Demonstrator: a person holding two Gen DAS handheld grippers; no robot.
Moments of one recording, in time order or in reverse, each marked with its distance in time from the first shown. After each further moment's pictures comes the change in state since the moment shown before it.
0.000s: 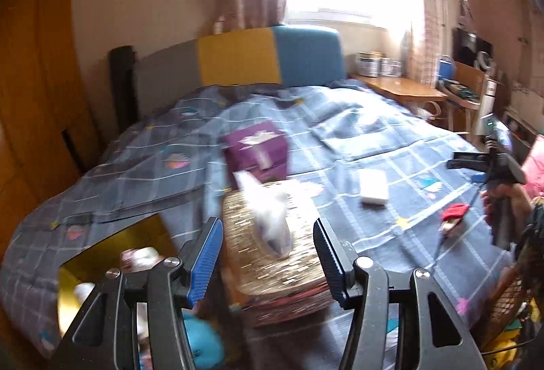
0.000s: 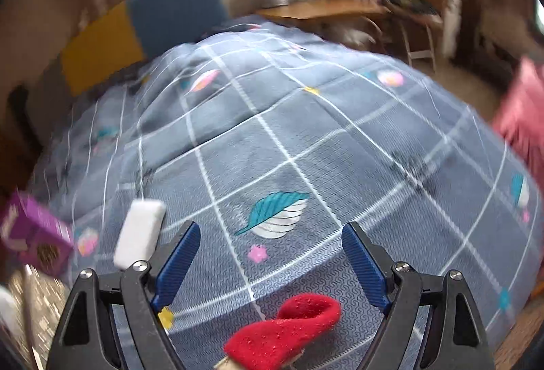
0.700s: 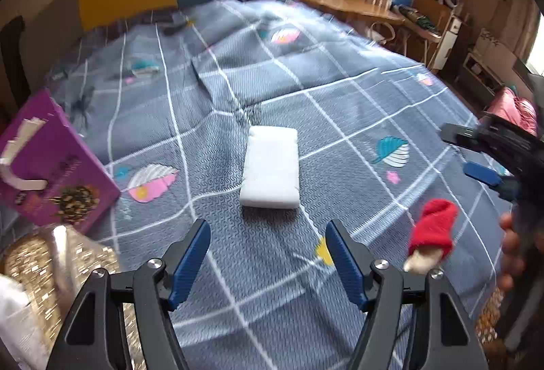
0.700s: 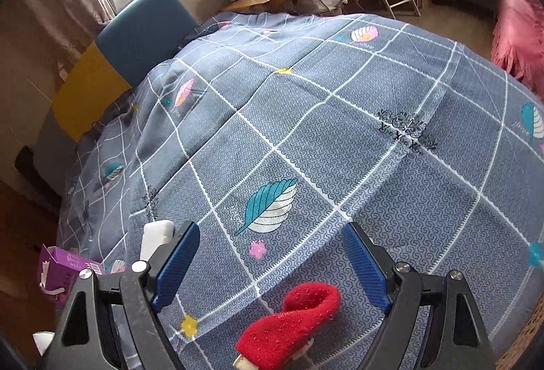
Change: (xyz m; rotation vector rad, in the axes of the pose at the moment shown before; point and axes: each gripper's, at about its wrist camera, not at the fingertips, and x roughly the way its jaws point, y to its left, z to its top) left arm 0.209 -0.158 0.036 0.094 0.378 -0.236; right arm 0.002 -0.026 -0.001 0.172 0.052 0.111
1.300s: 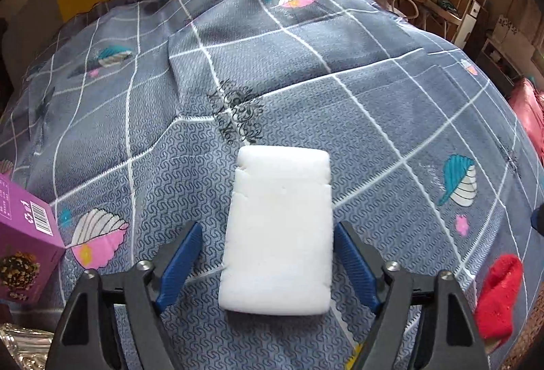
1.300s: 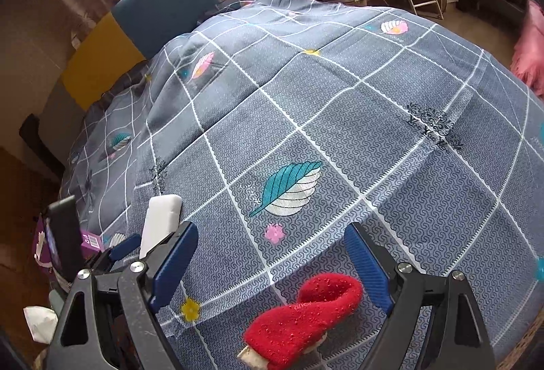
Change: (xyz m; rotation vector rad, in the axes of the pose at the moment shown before) left arm 0.105 -0.003 0.045 0.005 0.078 0.049; right arm 0.015 0.022 -0.009 -0.135 0.062 -0.005
